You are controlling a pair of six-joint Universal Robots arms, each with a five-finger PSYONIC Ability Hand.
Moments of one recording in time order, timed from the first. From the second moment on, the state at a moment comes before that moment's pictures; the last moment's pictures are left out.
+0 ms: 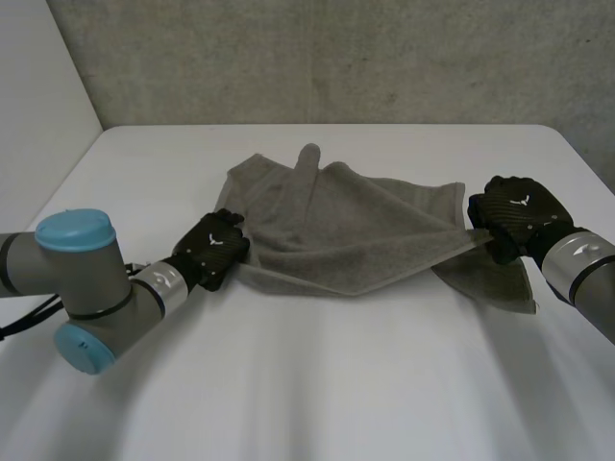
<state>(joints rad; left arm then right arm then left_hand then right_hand) 4.44 -2.31 -1.49 3.48 -1.11 3.78 1.70 -1.28 1.68 -0.11 1.24 2.70 1.30 1.30 0.22 0.23 1.14 1.30 1.29 0.22 0.25 1.15</state>
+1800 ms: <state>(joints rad) 4.62 -2.12 -1.30 3.65 -1.10 3.69 1.78 -1.13 1.14 -0.11 1.22 2.38 1.30 1.35 0.22 0.23 1.18 1.30 1.32 0.22 0.25 1.16</state>
